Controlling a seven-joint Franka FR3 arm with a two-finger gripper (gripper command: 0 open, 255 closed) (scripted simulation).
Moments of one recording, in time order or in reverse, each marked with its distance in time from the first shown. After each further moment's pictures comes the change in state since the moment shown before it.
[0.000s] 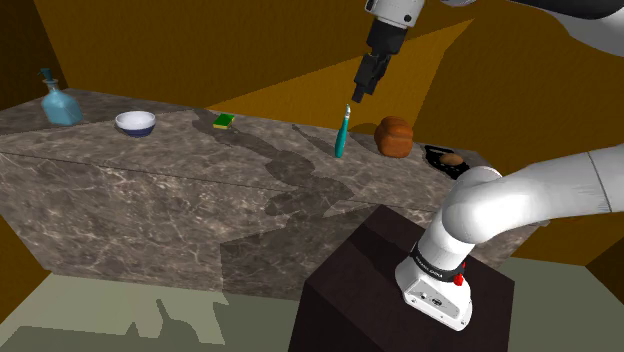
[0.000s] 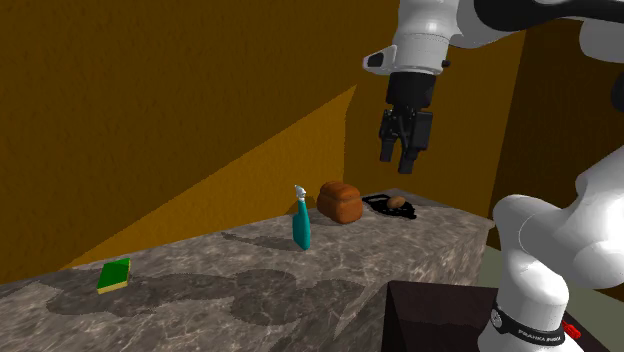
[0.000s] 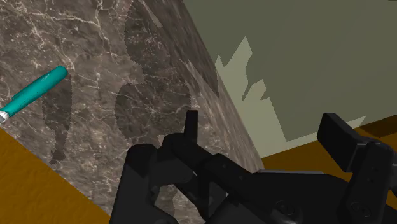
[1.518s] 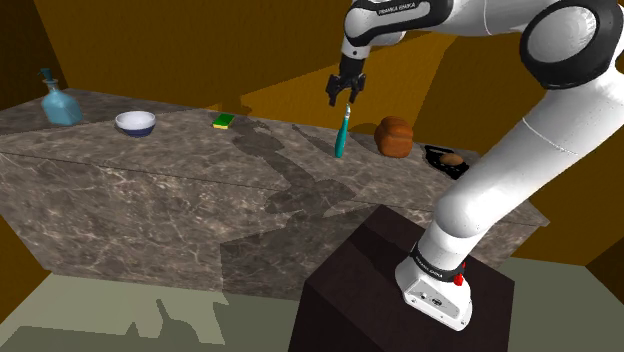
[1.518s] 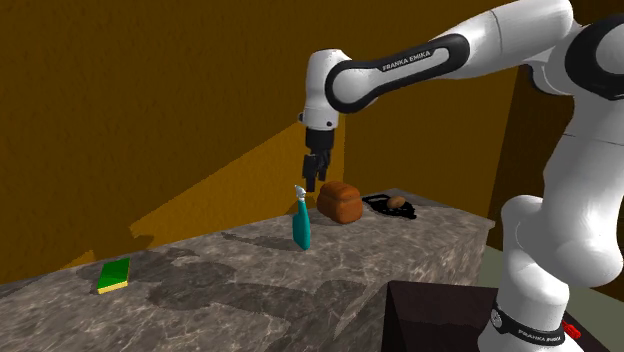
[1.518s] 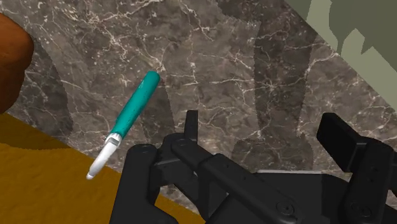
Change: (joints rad) arm -0.213 0.573 -0.136 0.196 -0.125 0.344 0.133
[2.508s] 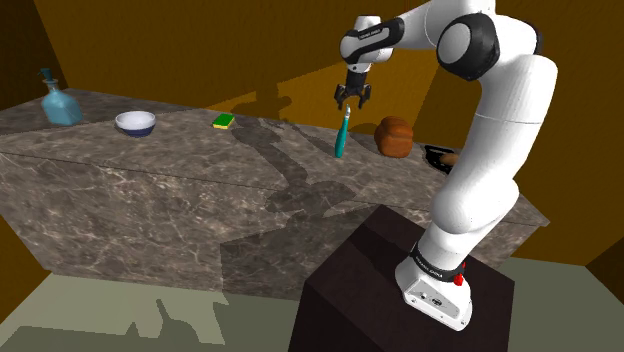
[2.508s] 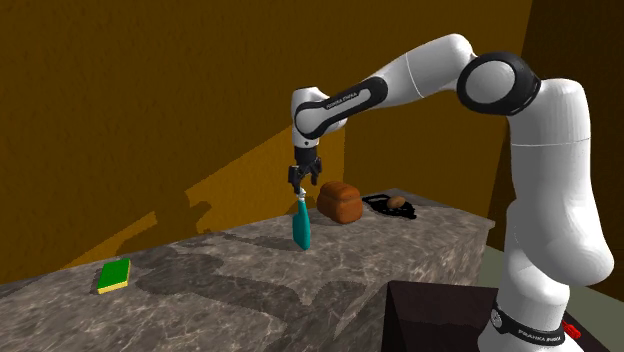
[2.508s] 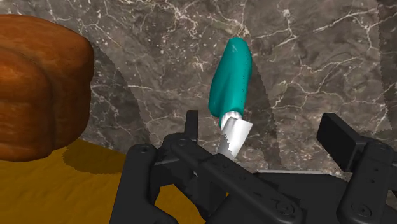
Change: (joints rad) arm -0.125 0.412 -0.119 0.316 0.006 0.077 0.077
